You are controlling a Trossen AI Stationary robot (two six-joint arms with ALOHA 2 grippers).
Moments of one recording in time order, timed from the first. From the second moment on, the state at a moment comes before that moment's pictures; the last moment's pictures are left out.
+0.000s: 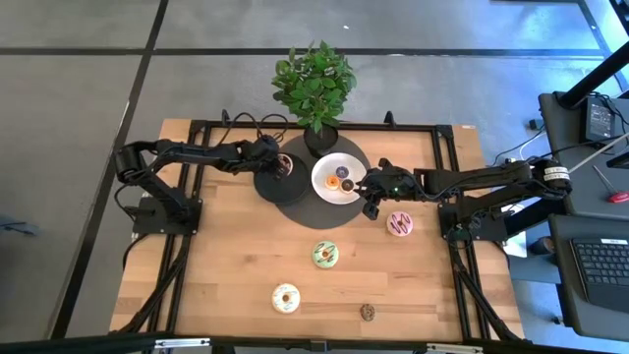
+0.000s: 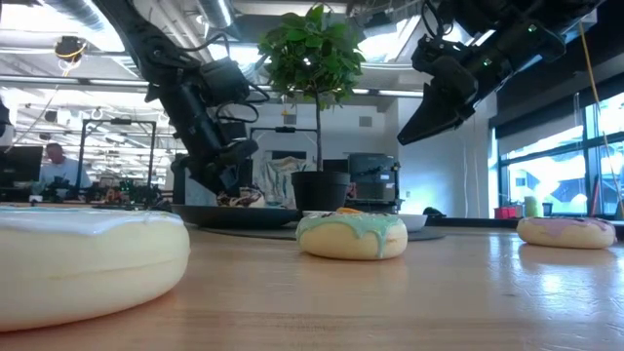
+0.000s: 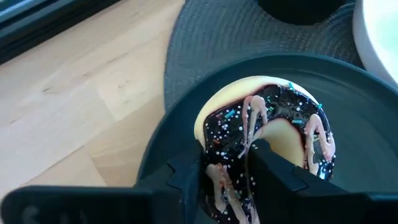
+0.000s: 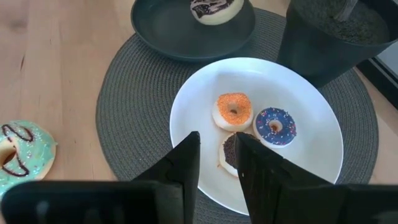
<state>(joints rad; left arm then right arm) 0.49 1.53 0.73 -0.14 -0.24 -0.41 -0.06 1.22 0.65 -0.10 0.24 0.15</state>
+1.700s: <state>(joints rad) -0.41 1.47 0.73 0.00 0.04 -0.22 -0.06 1.22 0.65 -0.09 0.24 0.13</state>
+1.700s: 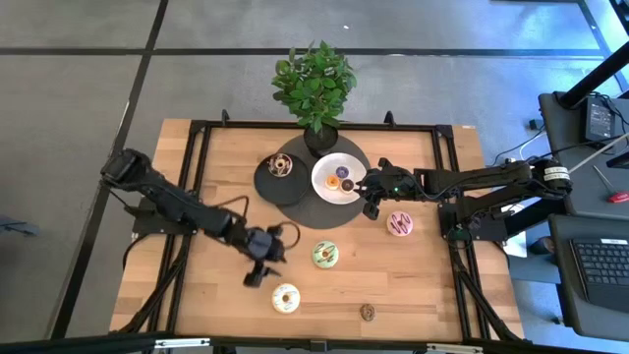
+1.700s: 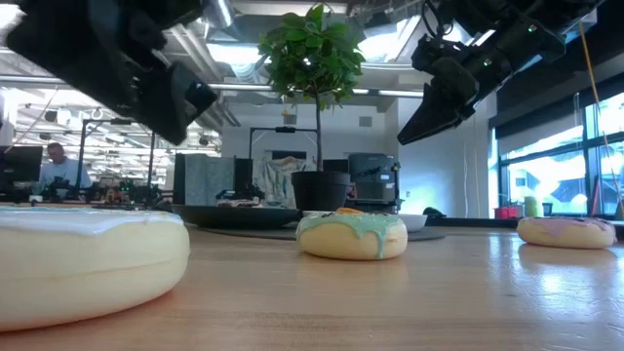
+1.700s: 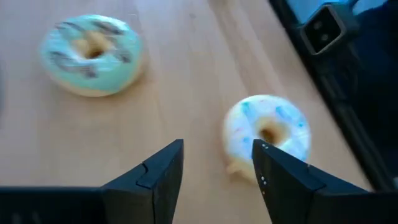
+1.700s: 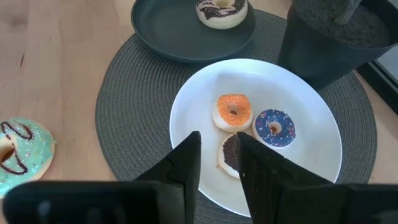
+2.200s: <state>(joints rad) -0.52 1.74 0.94 -0.12 0.04 -0.32 -0.06 1.22 0.65 -0.10 0.24 0.14</state>
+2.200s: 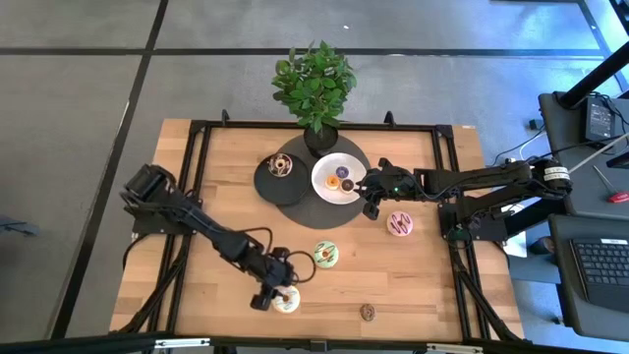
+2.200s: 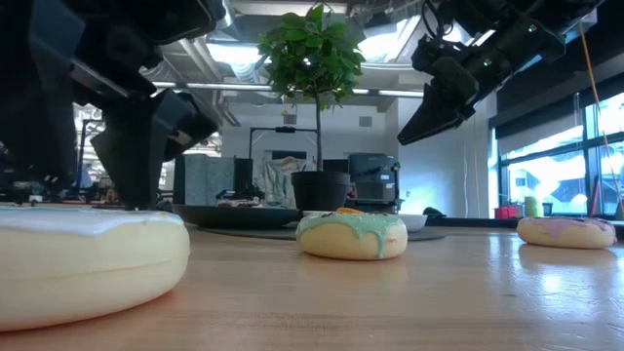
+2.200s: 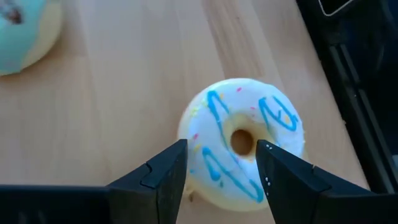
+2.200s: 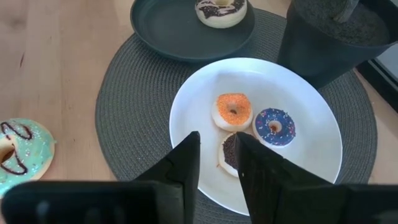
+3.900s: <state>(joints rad) -0.52 1.78 0.96 -0.14 0.04 -0.42 -0.06 1.22 0.65 -0.10 0.24 0.14</state>
